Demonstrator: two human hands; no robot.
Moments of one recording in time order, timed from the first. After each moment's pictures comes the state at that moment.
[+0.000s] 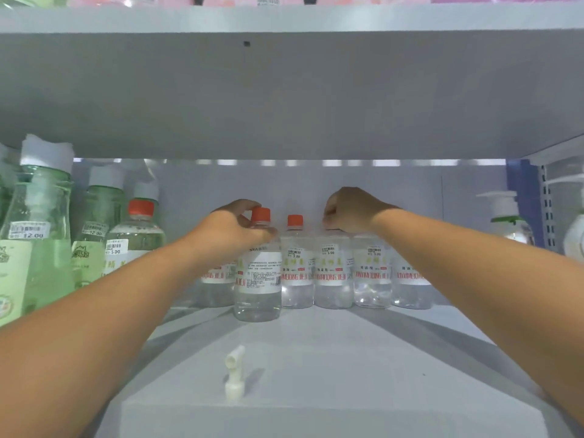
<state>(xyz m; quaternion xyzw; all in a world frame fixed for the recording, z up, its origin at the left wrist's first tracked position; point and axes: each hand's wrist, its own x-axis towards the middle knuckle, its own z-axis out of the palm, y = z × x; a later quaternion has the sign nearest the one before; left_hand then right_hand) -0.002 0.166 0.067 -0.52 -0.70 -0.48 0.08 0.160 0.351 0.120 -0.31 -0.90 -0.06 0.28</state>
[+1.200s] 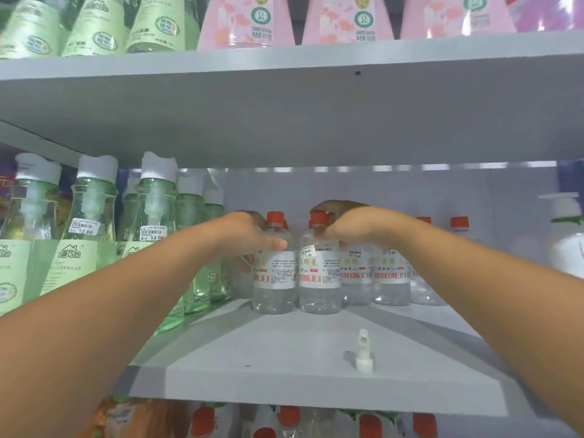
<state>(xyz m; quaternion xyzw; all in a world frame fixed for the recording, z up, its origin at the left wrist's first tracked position) -0.069 0.092 0.081 -0.50 -0.79 -0.35 0.01 0.105 0.237 0.101 -0.26 -0.92 0.12 0.25</state>
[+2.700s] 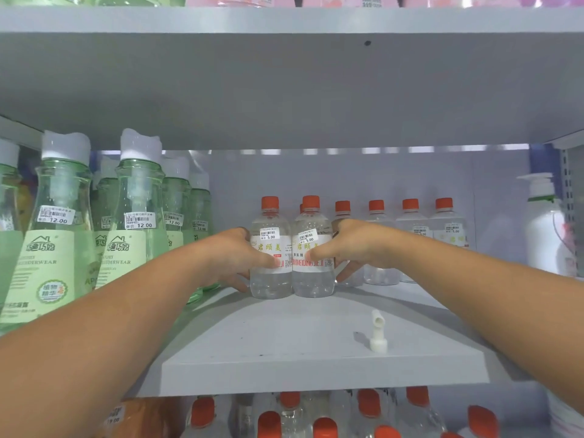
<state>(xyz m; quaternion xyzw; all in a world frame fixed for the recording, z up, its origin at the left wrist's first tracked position) -0.083 0.102 0.035 -0.49 -0.74 -0.44 -0.15 0.100 0.240 0.048 -0.30 -0.86 0.32 0.25</state>
